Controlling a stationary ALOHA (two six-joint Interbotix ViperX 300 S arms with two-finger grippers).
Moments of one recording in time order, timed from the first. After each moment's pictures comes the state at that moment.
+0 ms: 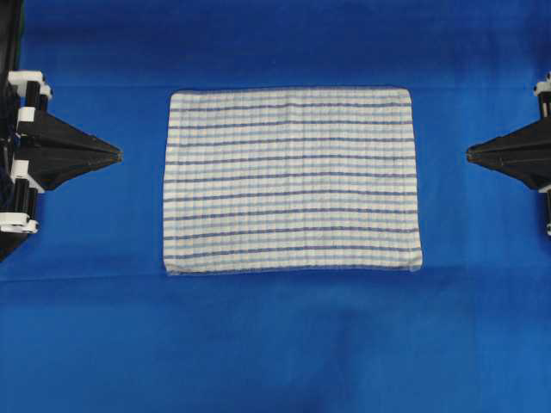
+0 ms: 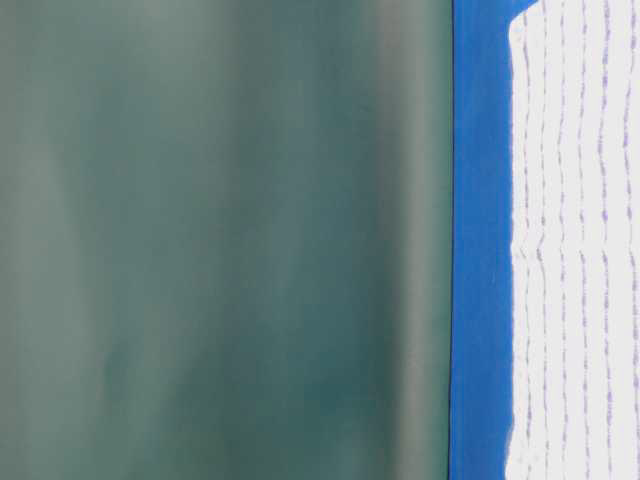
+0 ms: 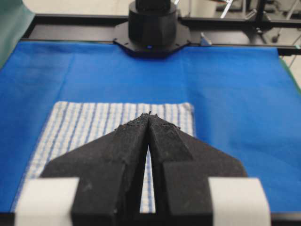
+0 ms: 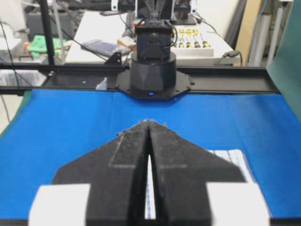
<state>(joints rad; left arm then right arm) 0.00 -0.97 1.18 0.00 -0.29 0.00 0.00 -0.97 1.18 0.00 -0.29 0.00</state>
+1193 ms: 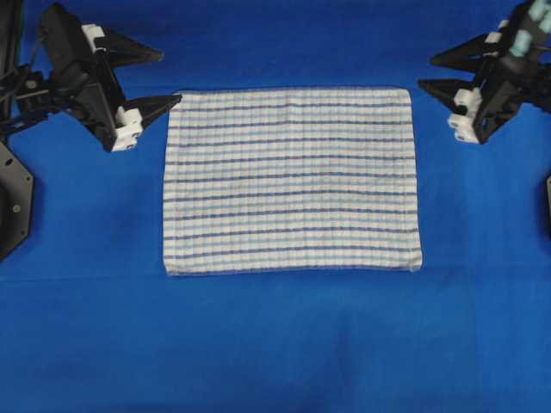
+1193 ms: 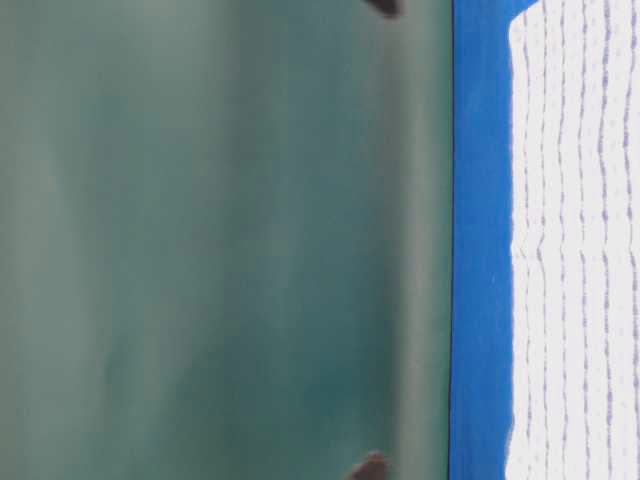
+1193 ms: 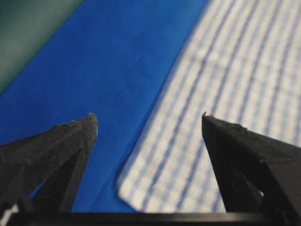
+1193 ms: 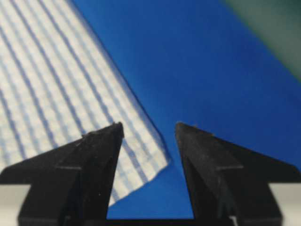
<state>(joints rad) 0.46 -0.34 1.18 -0.02 -0.53 0.06 -0.54 -0.38 1.16 0.01 -0.27 0.01</state>
